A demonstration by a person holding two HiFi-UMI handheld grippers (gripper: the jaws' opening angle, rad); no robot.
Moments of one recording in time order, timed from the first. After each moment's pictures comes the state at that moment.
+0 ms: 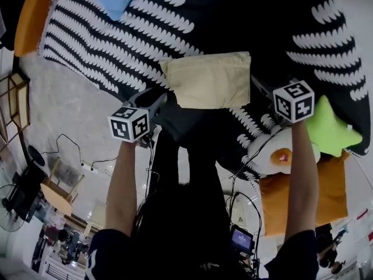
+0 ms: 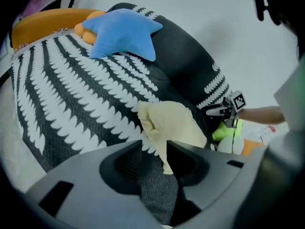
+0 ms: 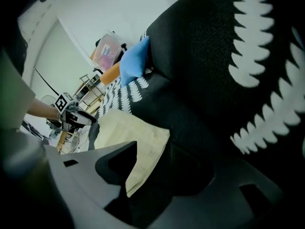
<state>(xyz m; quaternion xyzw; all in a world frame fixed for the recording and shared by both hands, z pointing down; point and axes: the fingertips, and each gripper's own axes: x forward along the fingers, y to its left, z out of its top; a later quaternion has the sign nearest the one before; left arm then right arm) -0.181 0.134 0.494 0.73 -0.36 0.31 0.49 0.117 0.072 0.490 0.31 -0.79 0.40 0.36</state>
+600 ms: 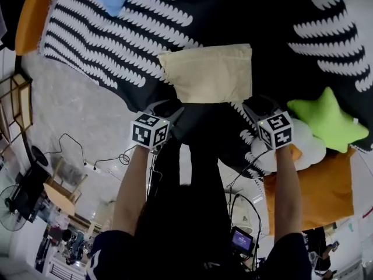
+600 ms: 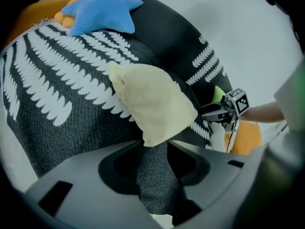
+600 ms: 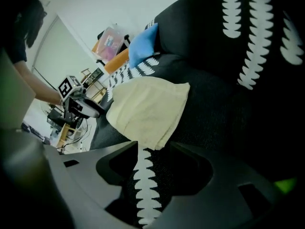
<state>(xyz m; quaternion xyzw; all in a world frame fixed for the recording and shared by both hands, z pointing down) -0.139 0.213 0.513 0.74 -0.27 0.37 0.50 0.096 0.205 0.515 0.30 -0.77 0.42 0.38</state>
